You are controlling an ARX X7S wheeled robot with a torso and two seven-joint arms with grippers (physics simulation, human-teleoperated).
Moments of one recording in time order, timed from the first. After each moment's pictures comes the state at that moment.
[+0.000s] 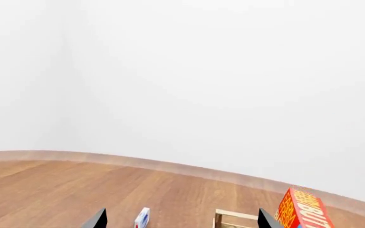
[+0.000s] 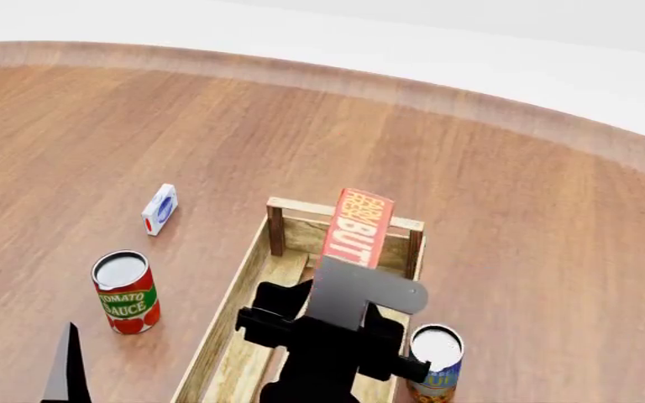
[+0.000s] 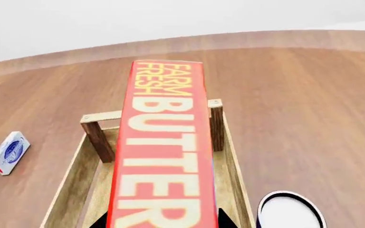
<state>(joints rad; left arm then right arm) 0.09 -0.40 0.26 0.59 -0.37 -0.09 -0.41 0.76 0.02 -0.76 0.56 0.84 0.14 0.85</state>
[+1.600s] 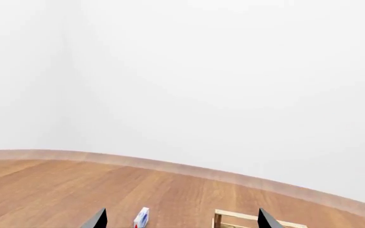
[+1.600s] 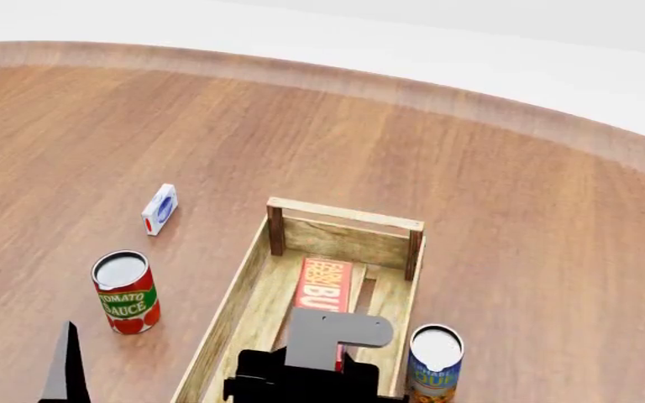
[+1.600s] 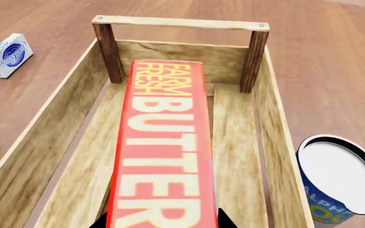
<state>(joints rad) 0.08 -0.42 0.27 0.58 -0.39 -0.08 -0.43 0.93 0.01 -1.58 0.90 1.52 -0.18 0.74</state>
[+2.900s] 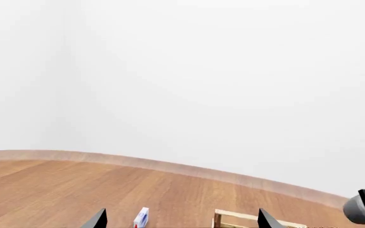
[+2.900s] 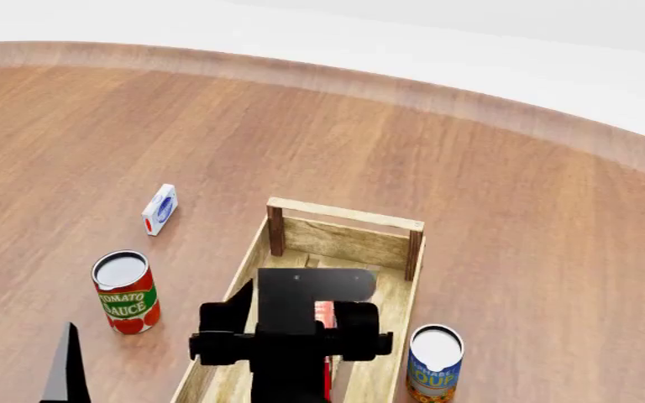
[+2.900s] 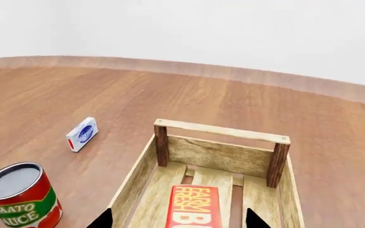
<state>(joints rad) 0.08 -0.43 0.28 0.58 -0.39 -0.07 -0.44 1.02 0.15 -1.61 0.54 1.32 -0.26 0.87</state>
